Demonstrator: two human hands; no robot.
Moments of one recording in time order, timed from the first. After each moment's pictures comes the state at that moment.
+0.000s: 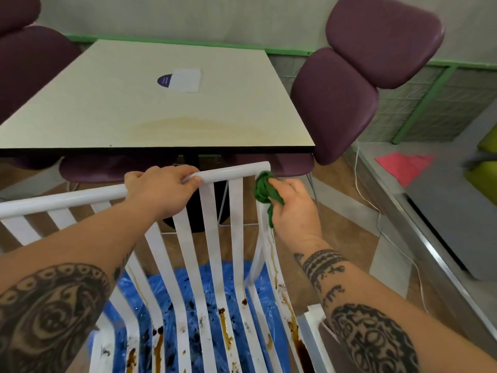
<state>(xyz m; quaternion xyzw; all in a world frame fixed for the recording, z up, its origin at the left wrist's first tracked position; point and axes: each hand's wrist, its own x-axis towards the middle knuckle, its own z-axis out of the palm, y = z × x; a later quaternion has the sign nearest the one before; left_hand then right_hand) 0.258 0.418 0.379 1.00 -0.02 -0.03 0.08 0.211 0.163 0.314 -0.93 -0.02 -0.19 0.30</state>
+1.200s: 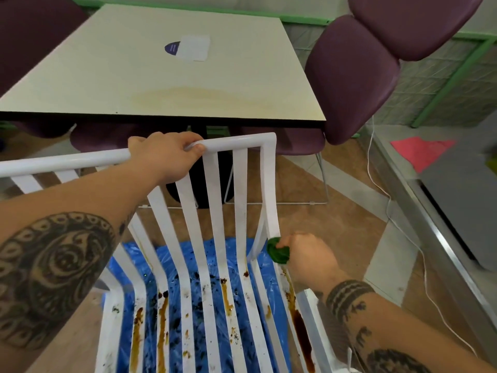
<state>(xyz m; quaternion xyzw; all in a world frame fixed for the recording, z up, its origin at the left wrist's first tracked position) 0.256 0.416 0.375 1.00 -0.02 -0.02 0.07 0.123 0.133 0.262 -0.98 -0.03 0.17 0.09</state>
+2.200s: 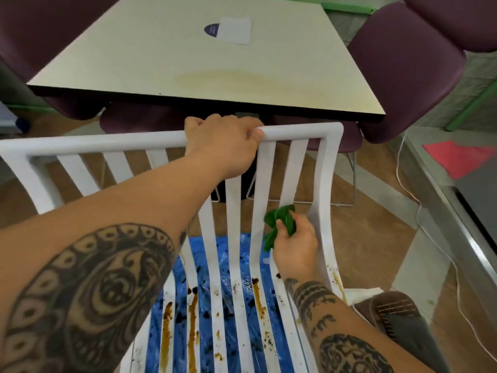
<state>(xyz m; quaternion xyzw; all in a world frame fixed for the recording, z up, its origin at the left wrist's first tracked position) 0.252 0.421 0.365 0.99 -0.06 0.02 0.08 0.152 0.268 0.192 -0.84 0.23 -0.09 0.49</state>
